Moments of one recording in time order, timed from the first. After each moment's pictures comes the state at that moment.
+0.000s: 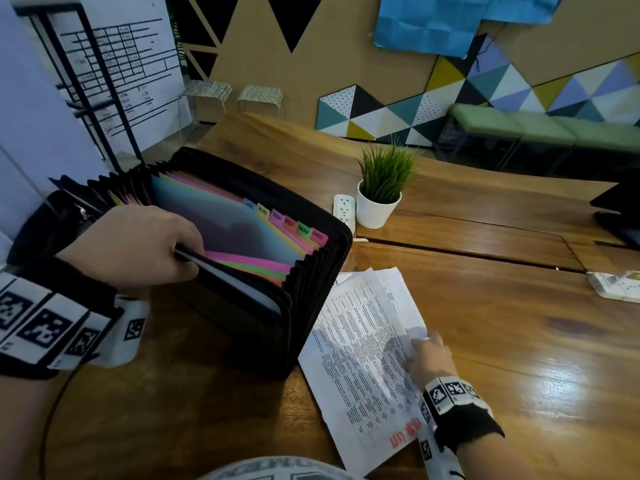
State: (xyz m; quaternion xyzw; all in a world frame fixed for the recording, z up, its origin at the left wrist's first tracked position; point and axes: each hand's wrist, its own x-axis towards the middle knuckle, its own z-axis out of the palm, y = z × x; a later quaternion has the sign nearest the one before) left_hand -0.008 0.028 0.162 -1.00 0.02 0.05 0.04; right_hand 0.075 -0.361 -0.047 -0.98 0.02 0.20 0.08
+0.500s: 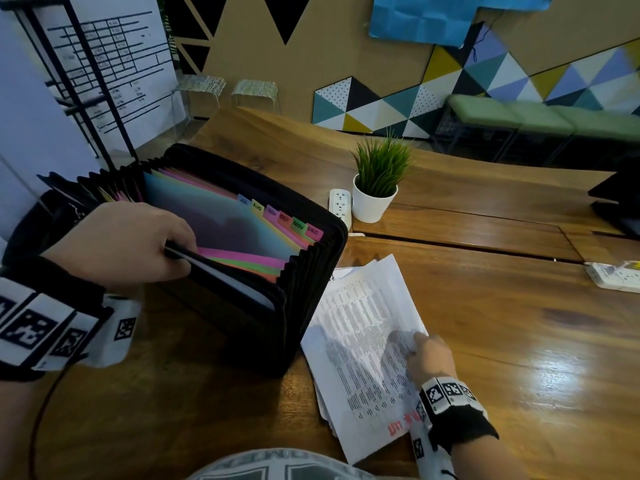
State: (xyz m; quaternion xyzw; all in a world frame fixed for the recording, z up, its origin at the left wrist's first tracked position) left_hand -0.003 0.030 0.161 -1.00 0.03 0.05 0.04; right_hand 0.068 -0.365 -0.051 -0.98 0.05 0.16 0.13
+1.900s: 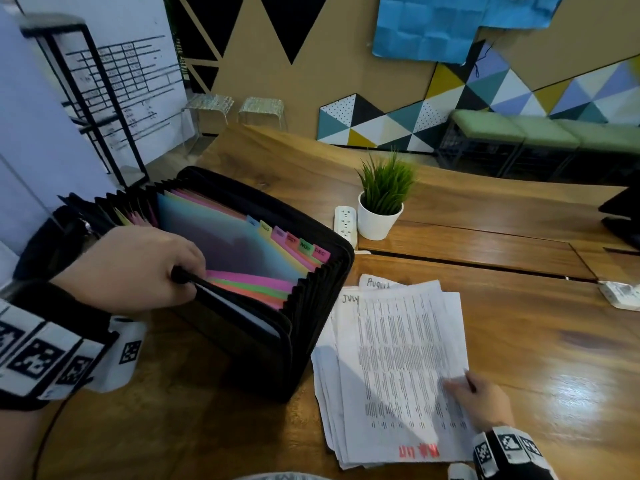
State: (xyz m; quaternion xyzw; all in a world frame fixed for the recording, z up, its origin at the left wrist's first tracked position) left_hand -0.004 0.031 0.160 -1.00 0.05 0.03 0.00; right_hand 0.062 -0.428 -0.046 -0.92 0.15 0.17 0.31
